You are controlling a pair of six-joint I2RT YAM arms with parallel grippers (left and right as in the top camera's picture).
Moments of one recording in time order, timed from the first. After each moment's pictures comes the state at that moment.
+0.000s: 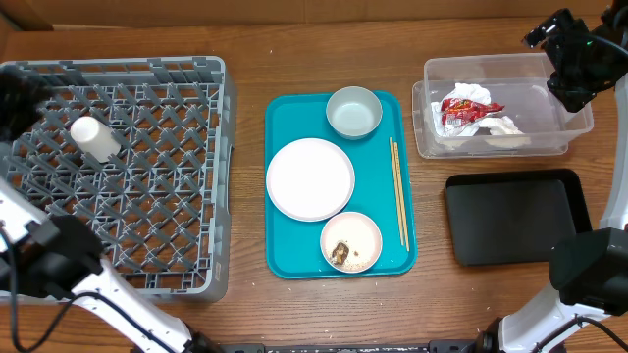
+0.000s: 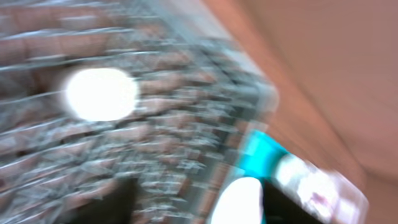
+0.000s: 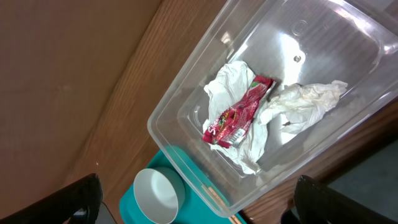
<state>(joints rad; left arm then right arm) 0.70 2.24 2.69 -1.68 0.62 -0.10 -0.24 1.89 2.06 -1.22 -0.25 0.71</state>
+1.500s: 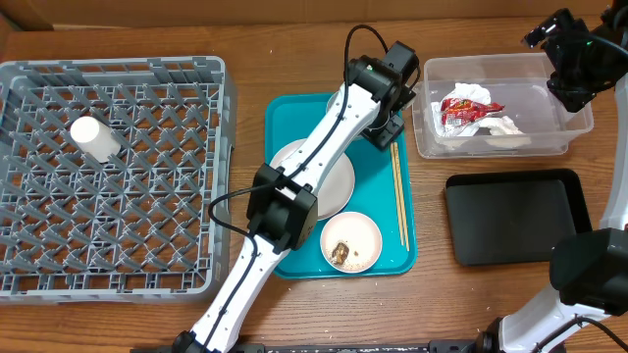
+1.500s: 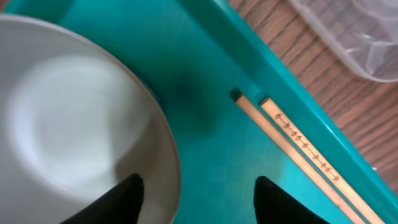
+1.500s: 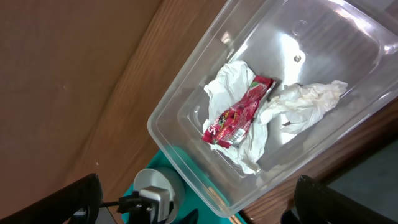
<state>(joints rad) -0.63 2.69 2.67 -1.37 0.01 0.09 -0.24 1.89 2.06 -1.22 -0.25 0.71</state>
